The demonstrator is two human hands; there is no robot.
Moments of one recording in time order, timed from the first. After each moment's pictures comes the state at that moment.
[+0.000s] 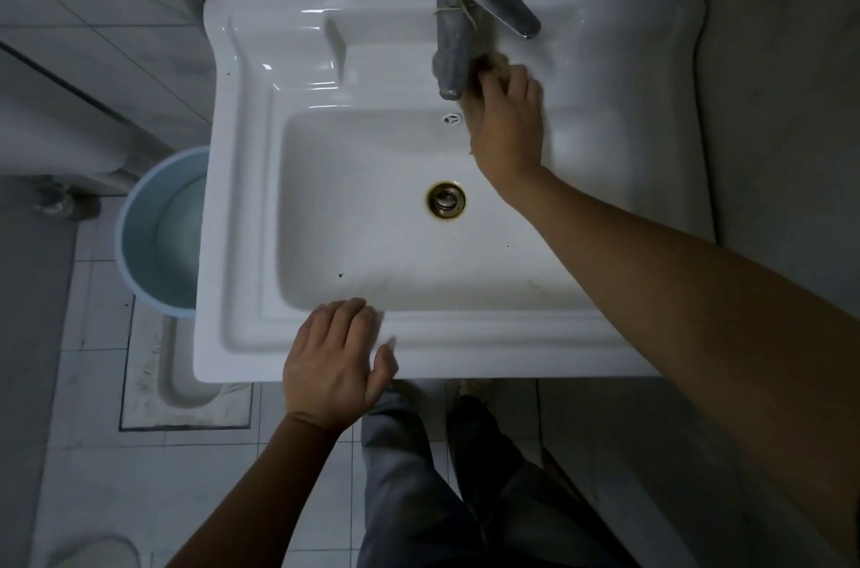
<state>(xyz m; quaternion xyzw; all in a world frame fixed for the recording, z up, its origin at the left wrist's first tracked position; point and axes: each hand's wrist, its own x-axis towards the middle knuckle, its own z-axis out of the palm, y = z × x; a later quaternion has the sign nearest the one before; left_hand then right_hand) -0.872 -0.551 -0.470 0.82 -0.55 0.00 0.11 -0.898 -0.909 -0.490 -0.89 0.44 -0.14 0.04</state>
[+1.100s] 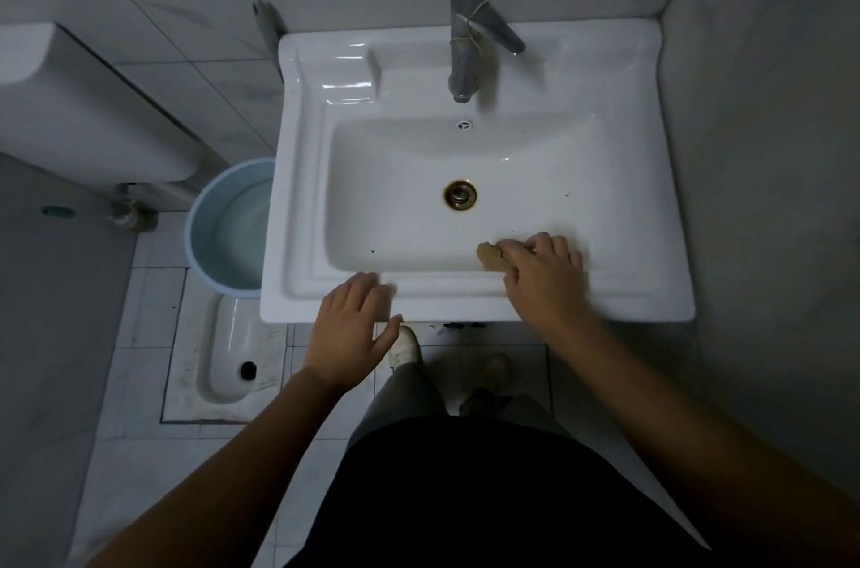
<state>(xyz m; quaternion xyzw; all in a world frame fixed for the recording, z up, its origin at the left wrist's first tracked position) -0.870 -0.508 -0.441 0.82 -0.55 -0.11 0.10 -1.066 -0.730 -0.431 -0.89 0.43 0.04 0.12</state>
